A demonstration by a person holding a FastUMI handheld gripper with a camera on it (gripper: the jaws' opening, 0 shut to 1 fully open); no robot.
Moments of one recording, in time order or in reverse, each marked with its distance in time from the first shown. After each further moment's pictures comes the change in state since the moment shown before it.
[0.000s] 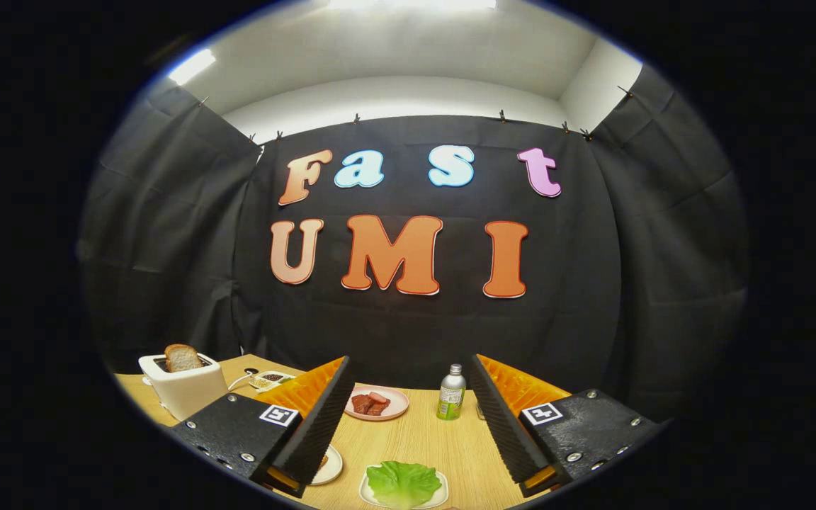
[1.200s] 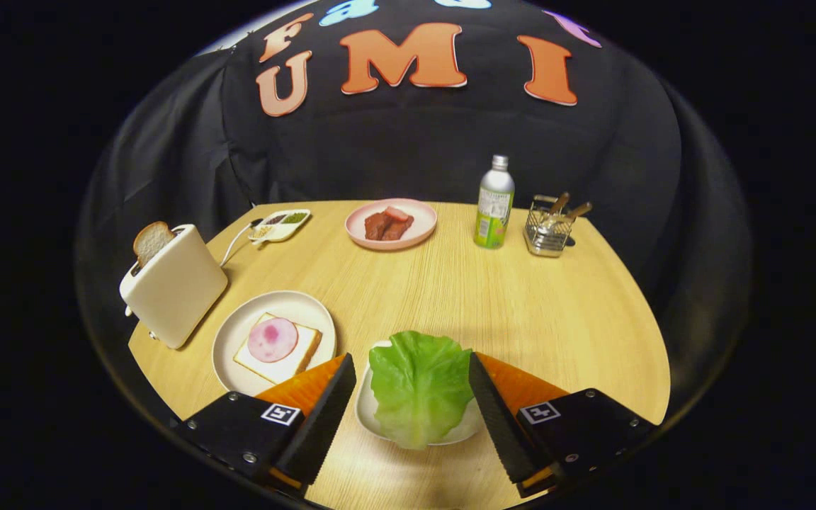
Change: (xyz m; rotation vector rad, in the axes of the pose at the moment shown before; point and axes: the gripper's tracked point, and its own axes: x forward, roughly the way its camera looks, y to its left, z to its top) arm 0.007 0.017 -0.246 0.042 0.890 0.147
